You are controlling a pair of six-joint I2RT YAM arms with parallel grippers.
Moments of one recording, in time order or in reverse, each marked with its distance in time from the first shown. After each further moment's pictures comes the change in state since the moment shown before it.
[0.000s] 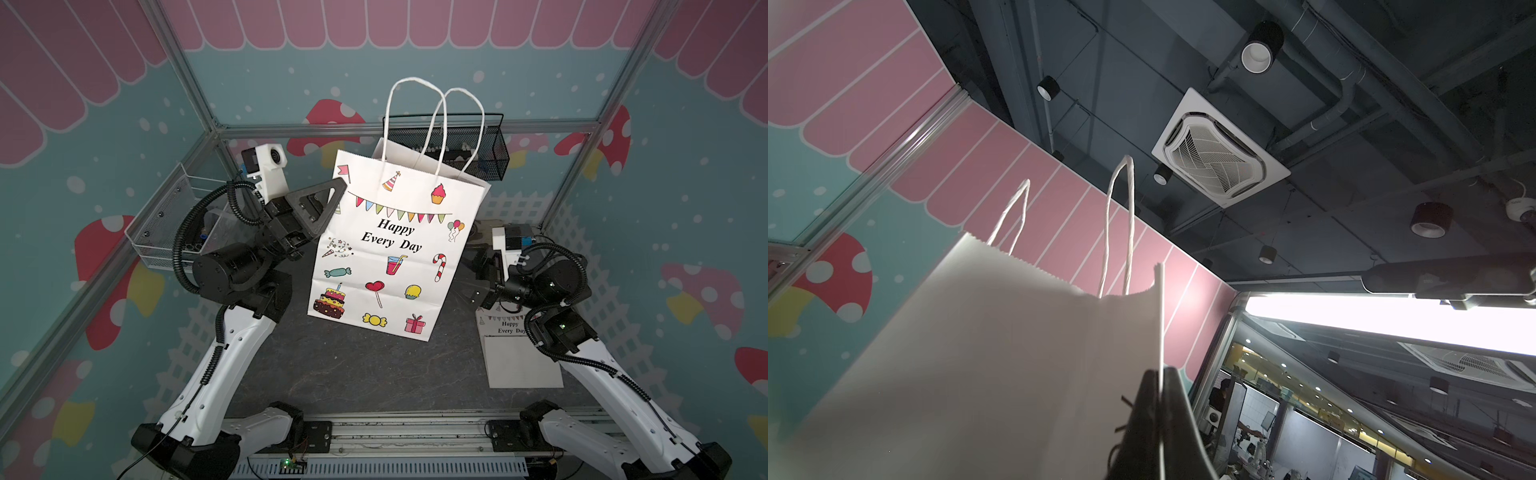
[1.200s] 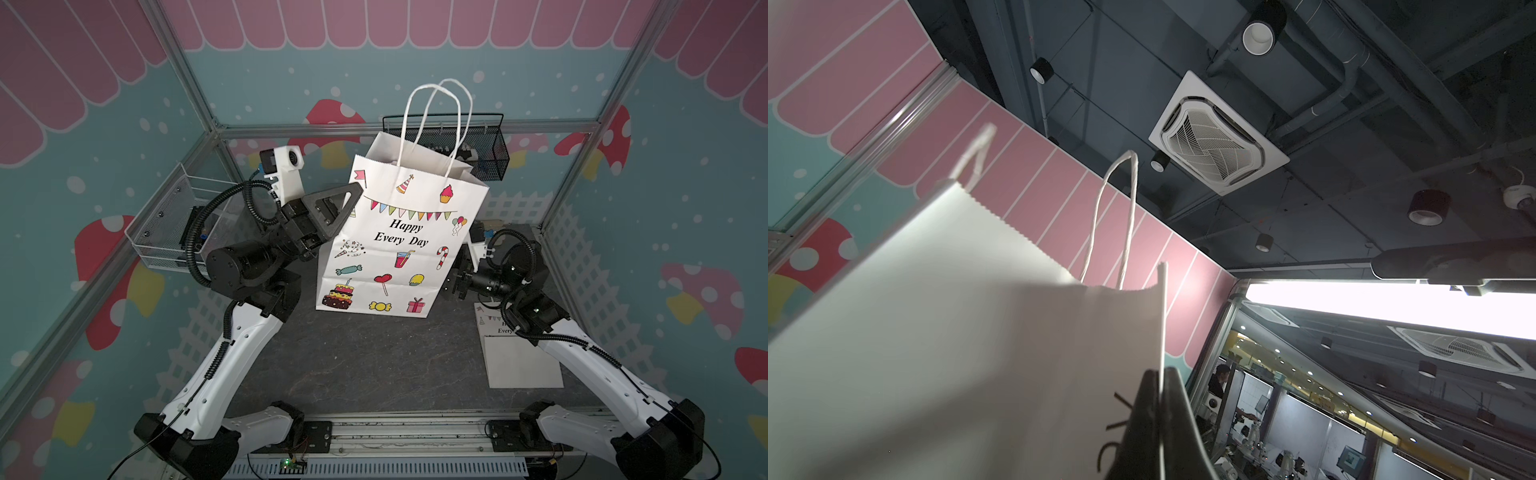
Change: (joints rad) left arm -0.092 0.027 0.005 -0.027 -0.005 0.077; right arm 0.074 0.146 0.048 -0.169 0.172 -0.061
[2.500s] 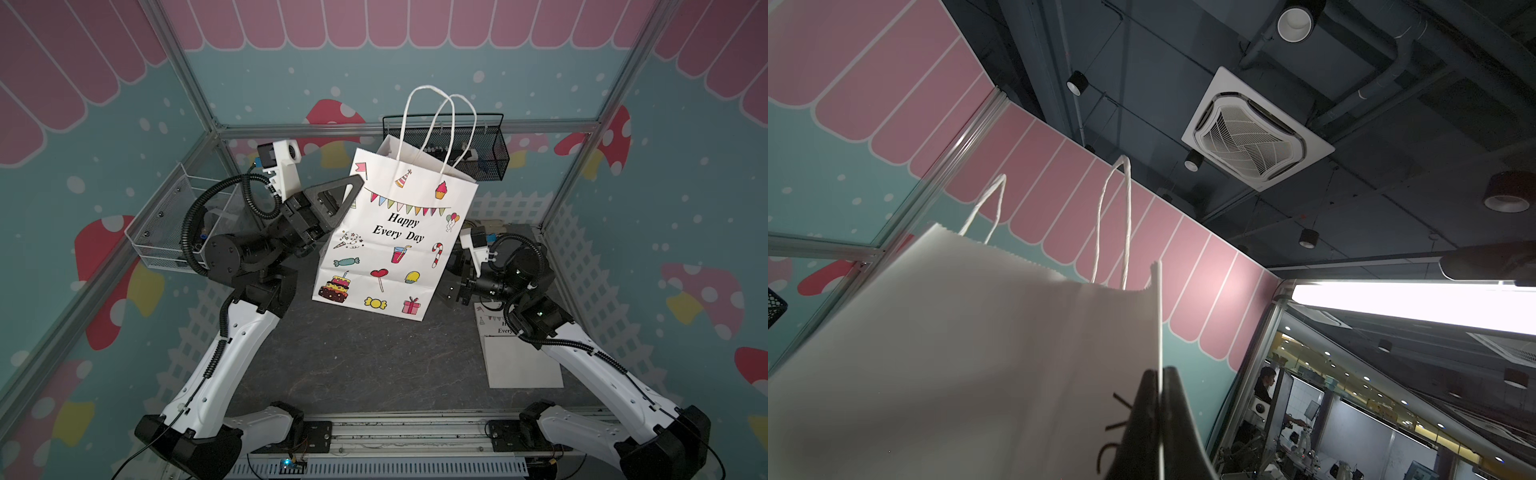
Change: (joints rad) left arm 0.063 0.001 0.042 -0.129 0.020 0.133; right arm 0.008 -0.031 -0.011 0.015 -0.076 -0.045
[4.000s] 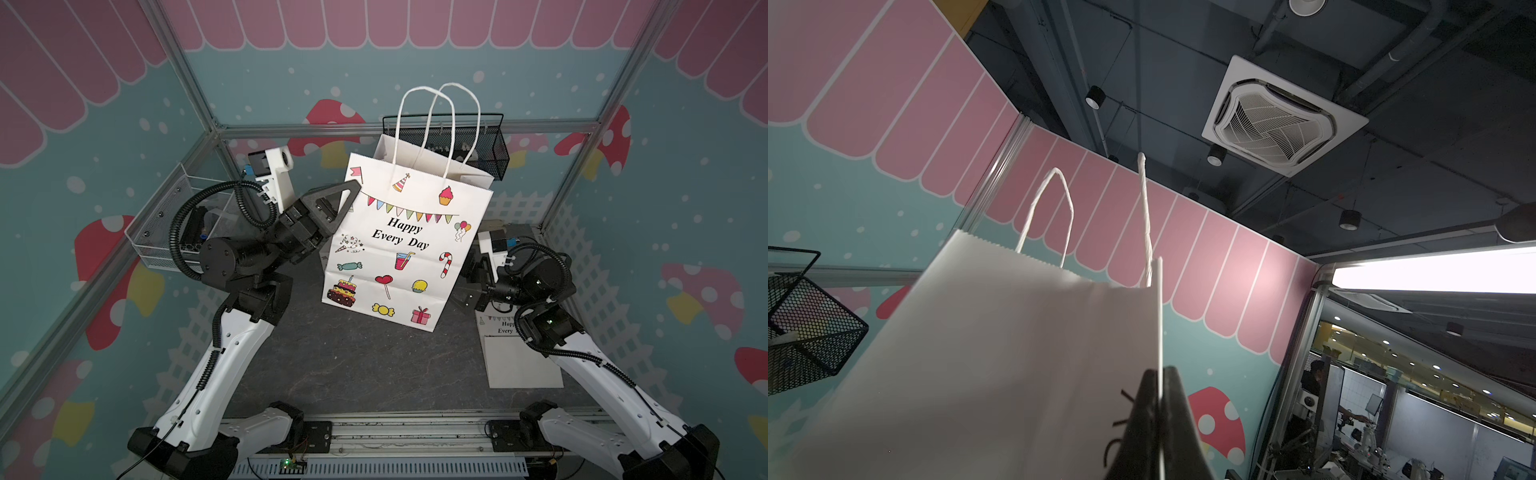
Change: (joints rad) left arm 0.009 -0.059 -0.032 -0.105 -0.016 0.199; right arm -0.067 -0.107 -0.057 0.134 -0.143 0.090
